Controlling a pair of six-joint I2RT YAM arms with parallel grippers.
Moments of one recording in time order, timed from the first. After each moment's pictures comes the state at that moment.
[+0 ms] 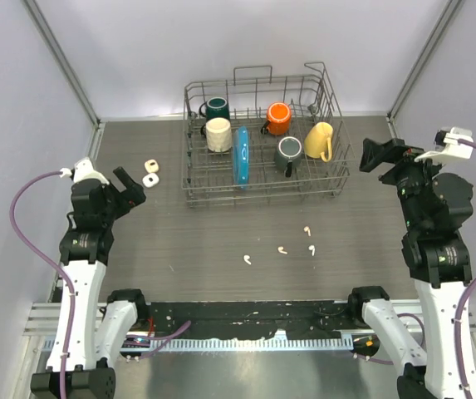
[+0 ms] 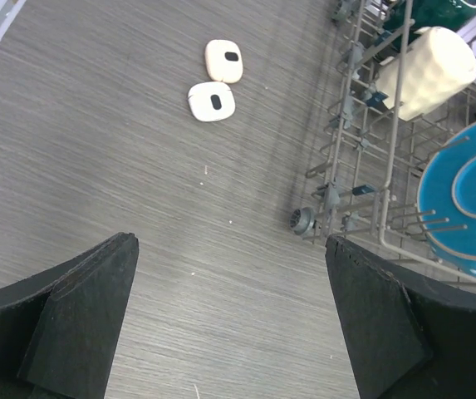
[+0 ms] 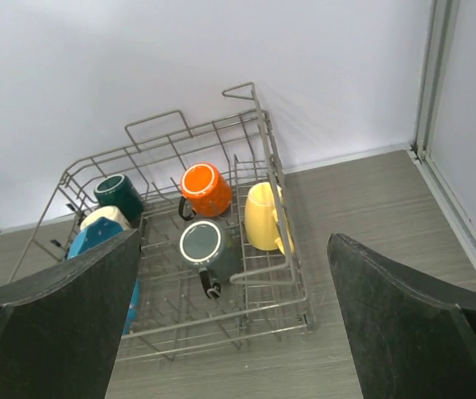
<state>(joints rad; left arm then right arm) 0.06 0.74 0.85 -0.56 -0.06 -0.45 0.06 0.70 1.12 -0.37 0.10 0.27</state>
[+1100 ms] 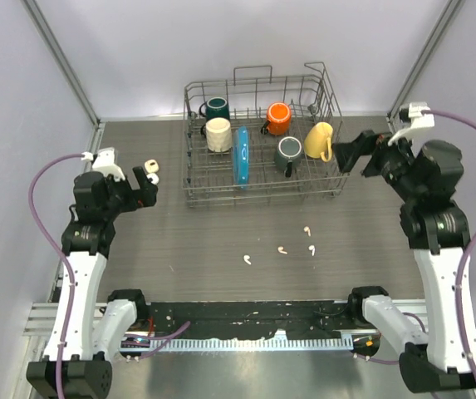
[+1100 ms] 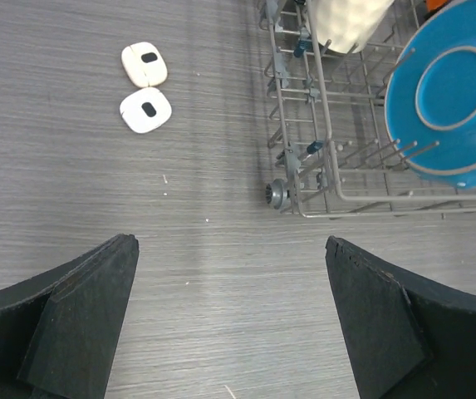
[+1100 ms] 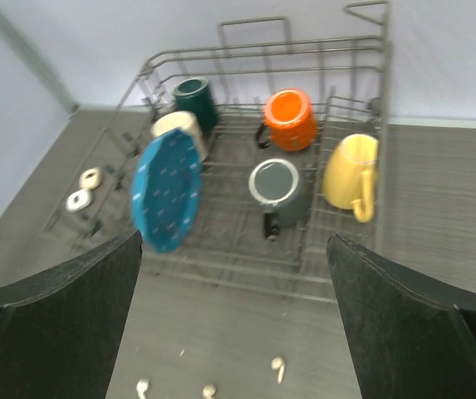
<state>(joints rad) 0.03 0.85 0.91 -0.51 0.16 -0.22 0.06 0.92 1.30 -0.48 -0.22 0.21</state>
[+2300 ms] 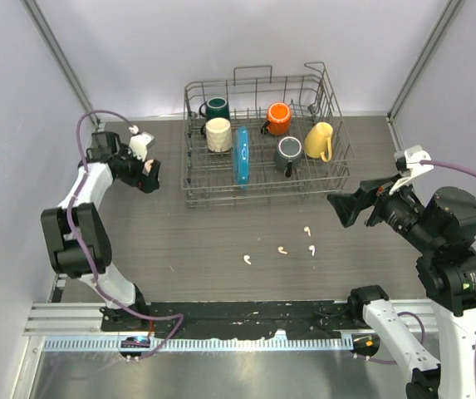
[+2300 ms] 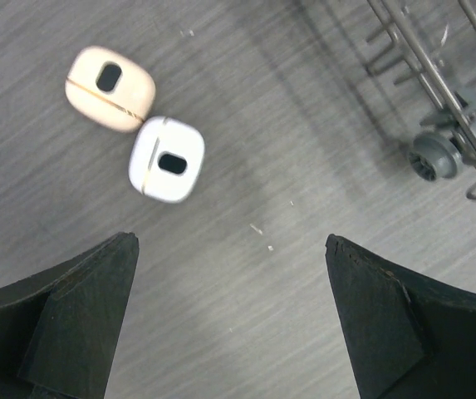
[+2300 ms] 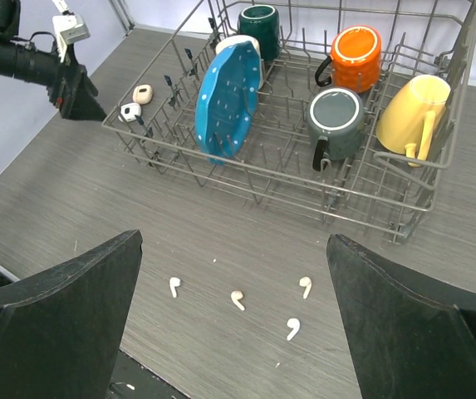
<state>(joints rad) 0.16 1.63 1.19 -0.50 0.48 0.57 0.16 0.65 1.30 -0.83 -0.37 0.12</state>
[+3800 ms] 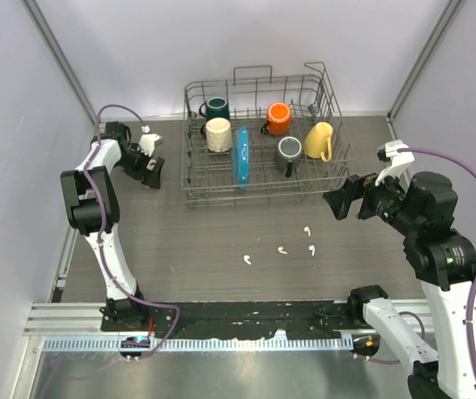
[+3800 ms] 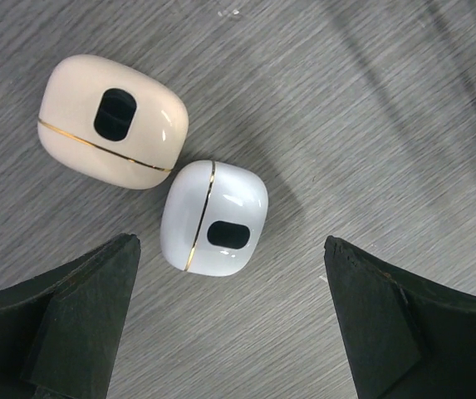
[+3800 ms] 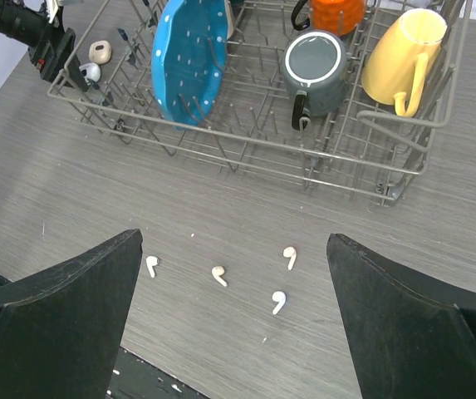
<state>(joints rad) 0.15 2.13 1.66 -0.78 0.44 0.68 0.17 0.72 1.24 -0.85 -0.30 0.10</state>
